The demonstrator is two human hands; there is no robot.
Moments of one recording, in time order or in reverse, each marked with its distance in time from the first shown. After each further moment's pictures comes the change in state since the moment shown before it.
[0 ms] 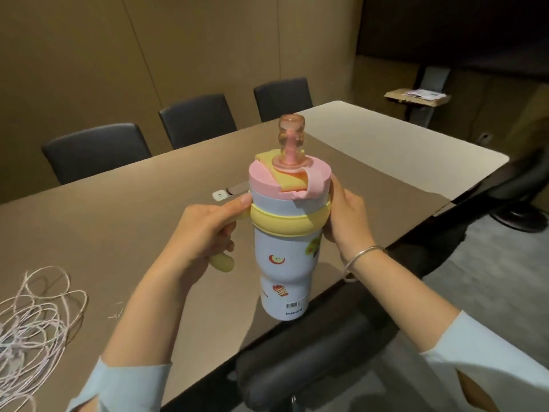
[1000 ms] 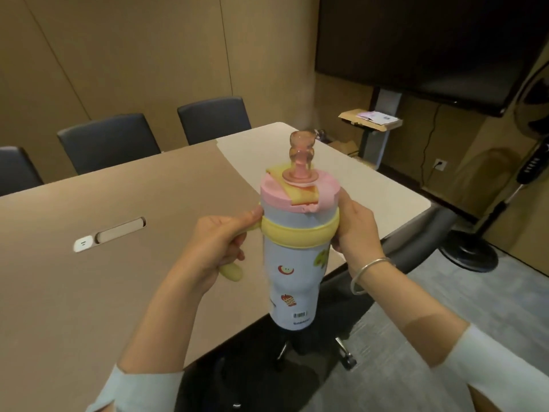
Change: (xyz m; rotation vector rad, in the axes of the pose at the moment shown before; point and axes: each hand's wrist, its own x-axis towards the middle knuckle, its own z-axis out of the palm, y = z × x) left_hand 0.202 0.067 0.477 -0.084 -0.069 0.011; right_hand 0.340 -0.023 -0.395 -0.105 0.054 -0.022
